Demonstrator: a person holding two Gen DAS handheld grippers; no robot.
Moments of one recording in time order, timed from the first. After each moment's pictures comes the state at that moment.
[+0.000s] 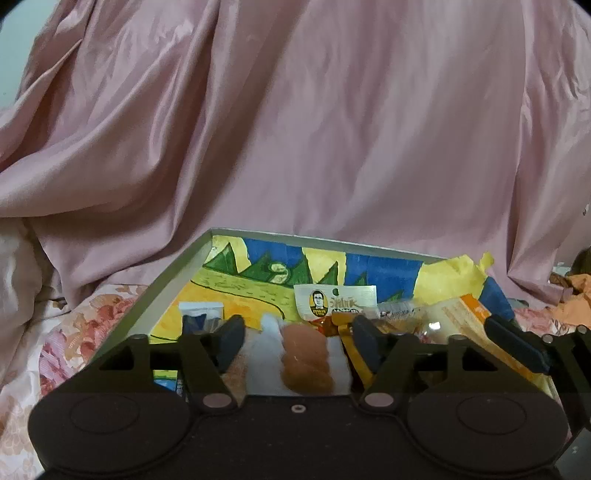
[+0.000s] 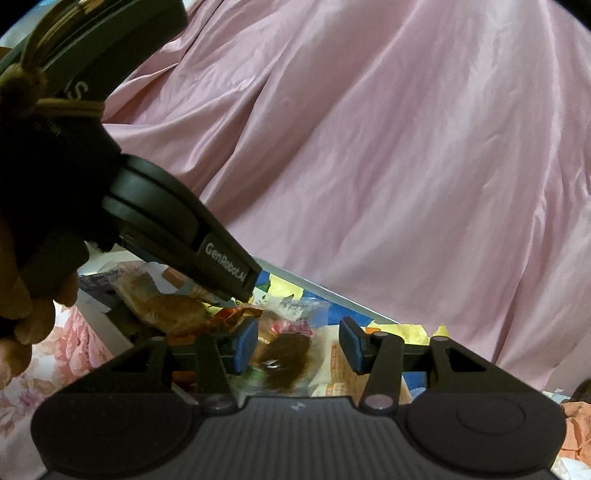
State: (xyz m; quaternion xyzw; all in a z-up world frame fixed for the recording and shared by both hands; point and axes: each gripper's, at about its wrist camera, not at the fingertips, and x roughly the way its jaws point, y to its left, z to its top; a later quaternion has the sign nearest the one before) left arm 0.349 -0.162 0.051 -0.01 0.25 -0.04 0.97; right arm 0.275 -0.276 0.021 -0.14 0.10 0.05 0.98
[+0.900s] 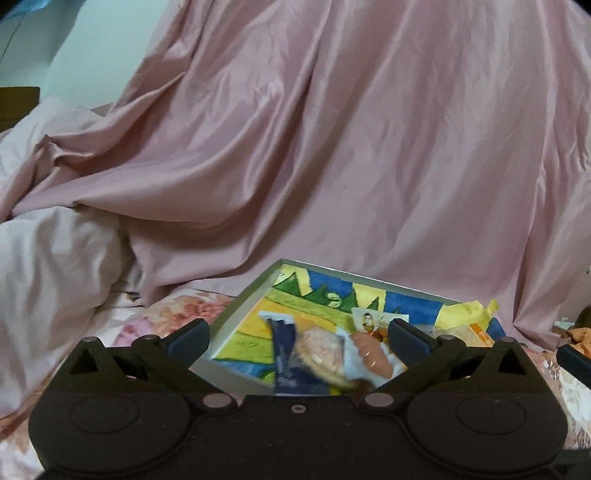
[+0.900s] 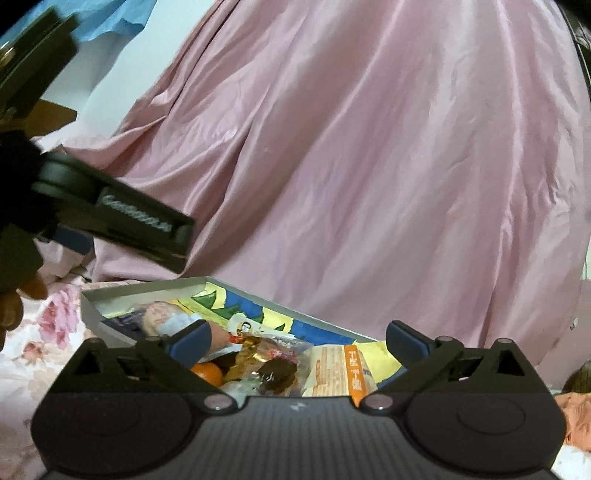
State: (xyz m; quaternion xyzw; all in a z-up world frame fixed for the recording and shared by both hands) left arm 0.257 -0.106 0.073 -0.06 0.18 0.01 0.98; right arm 0.216 -0.283 0.037 -0.09 0.04 0.04 0.99
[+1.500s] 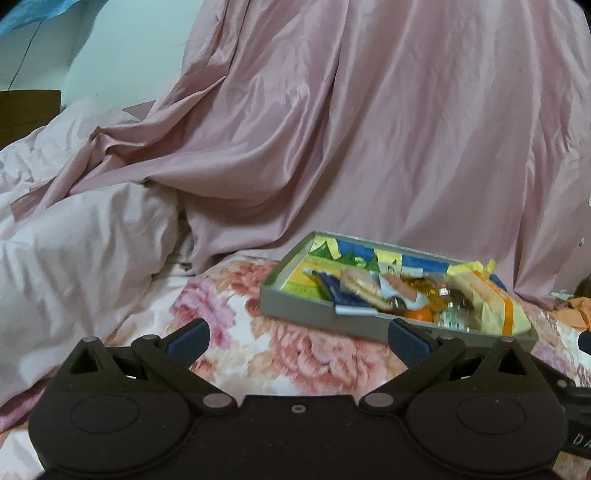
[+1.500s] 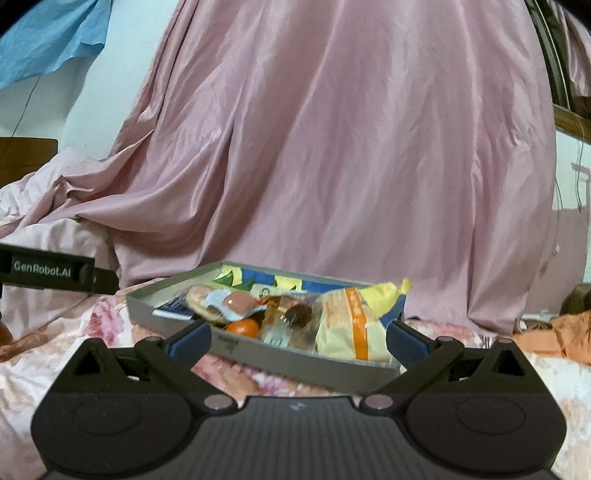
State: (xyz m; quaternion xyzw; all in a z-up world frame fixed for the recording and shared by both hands) left arm 0.158 -0.069 0.047 -0.05 0.18 0.02 0.98; right arm 0.133 -0.282 0.038 0.00 0.10 0.03 0.99
